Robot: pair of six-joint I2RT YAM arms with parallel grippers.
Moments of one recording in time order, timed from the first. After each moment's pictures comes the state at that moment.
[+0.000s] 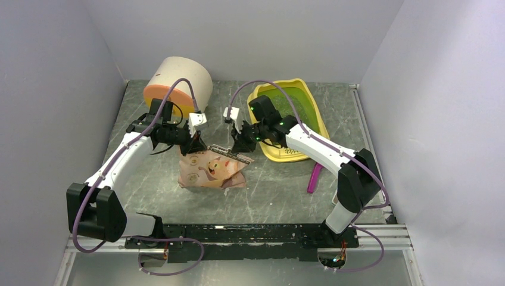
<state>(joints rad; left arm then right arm) -0.20 1.33 1.05 -0.71 0.85 0.72 0.71 1.66 1.33 -0.44 -0.61 -0.39</state>
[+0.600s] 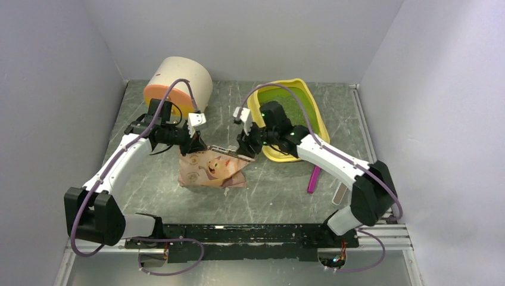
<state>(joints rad) -0.20 1.31 1.05 -0.71 0.85 0.72 0.70 1.54 1.17 -0.31 -0.52 -0.32</state>
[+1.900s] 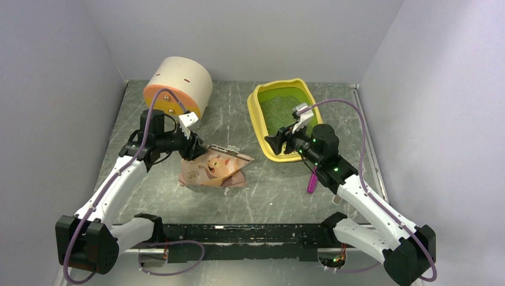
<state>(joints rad) -0.20 1.09 0.83 -0.38 0.77 0.34 0.54 0.94 0.73 0.05 -0.17 0.13</state>
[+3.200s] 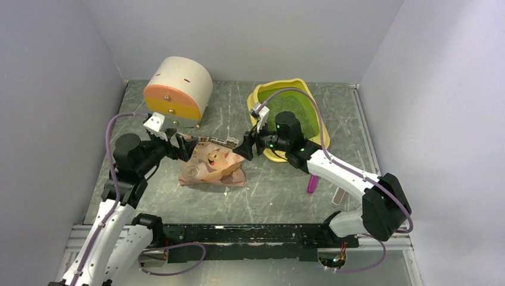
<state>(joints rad) -0.20 0.65 0.66 -0.17 0.37 -0.06 0.67 1.36 0.90 0.12 -0.49 0.12</state>
